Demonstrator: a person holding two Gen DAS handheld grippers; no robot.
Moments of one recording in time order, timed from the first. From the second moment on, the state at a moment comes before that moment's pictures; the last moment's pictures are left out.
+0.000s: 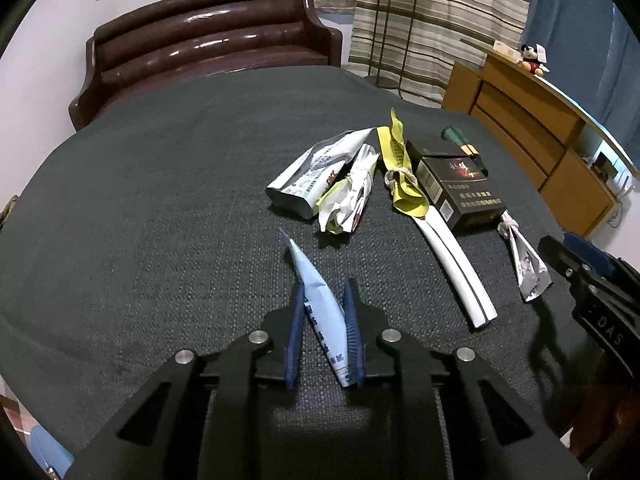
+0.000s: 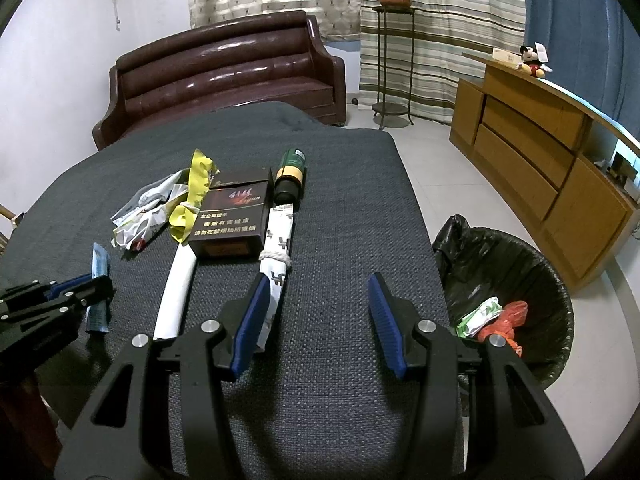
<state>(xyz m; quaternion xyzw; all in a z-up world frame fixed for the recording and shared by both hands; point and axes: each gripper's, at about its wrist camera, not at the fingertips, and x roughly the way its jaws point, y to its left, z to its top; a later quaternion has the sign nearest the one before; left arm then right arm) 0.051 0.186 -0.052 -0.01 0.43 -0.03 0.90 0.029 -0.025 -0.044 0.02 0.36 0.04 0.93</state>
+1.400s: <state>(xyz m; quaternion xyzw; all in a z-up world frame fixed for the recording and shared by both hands) 0.042 0.194 -0.045 0.04 0.40 -0.01 0.92 0.028 -0.025 -0.043 0.01 0.36 0.04 0.93</state>
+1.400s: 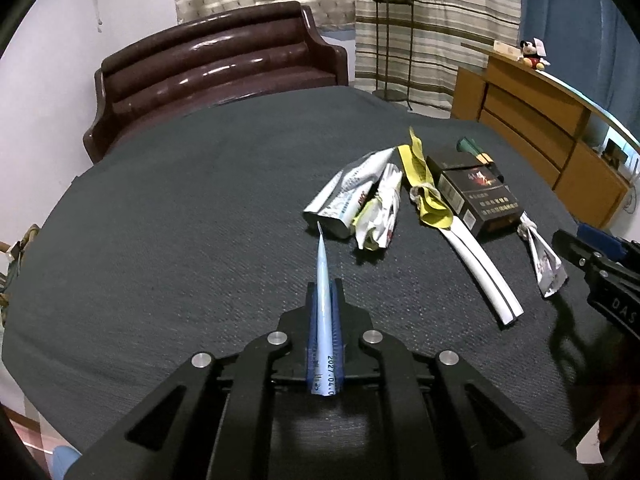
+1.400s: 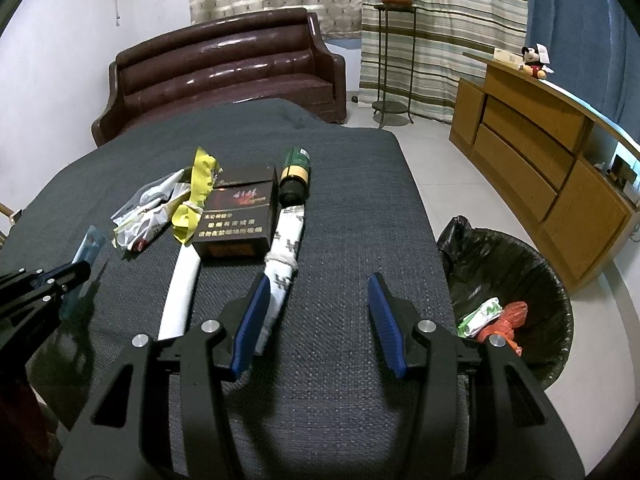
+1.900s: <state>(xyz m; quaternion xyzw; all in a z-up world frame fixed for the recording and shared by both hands) 0.048 0.191 -0.045 0.03 0.40 0.00 0.92 0.036 -0.005 -0.052 -0.02 0.40 0.06 0.91</state>
